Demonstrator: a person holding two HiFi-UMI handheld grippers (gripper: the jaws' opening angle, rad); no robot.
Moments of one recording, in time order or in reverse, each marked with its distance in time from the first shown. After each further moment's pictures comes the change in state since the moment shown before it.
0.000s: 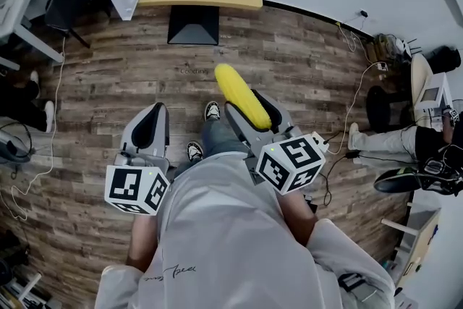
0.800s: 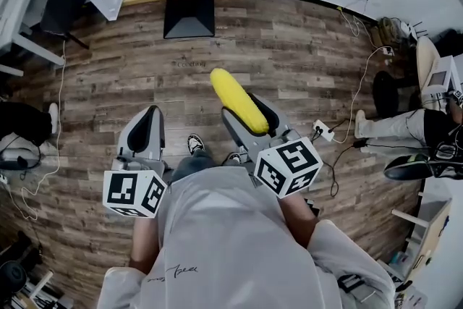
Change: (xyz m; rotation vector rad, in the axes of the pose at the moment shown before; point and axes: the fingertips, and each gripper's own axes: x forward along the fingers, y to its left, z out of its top) left arm 0.012 -0.060 -0.021 0.025 0.046 0.026; right arm -0.054 -0.045 -0.026 0.046 0.004 0.014
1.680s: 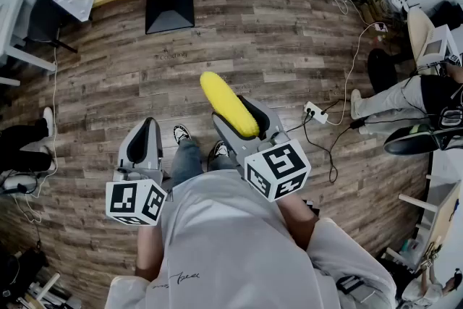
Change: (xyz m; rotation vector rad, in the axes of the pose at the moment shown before) left arm -0.020 -0.149 -0.077 -0.018 0.051 0.023; right arm -0.137 -0.067 -0.053 -0.048 0.017 -0.018
